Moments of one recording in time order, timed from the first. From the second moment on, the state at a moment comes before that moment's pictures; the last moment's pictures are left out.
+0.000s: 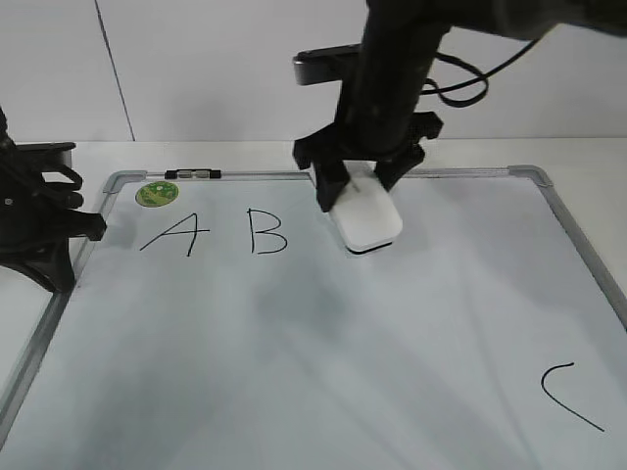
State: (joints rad) left arm -0.11 1.95 -1.26 -0.10 0.88 -0.05; right arm 0.49 2.12 -1.93 0.01 1.23 0.07
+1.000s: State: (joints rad) left arm -0.11 1.95 -1.26 -0.10 0.88 -0.05; right arm 0.58 2.42 -2.24 0.01 1.23 0.08
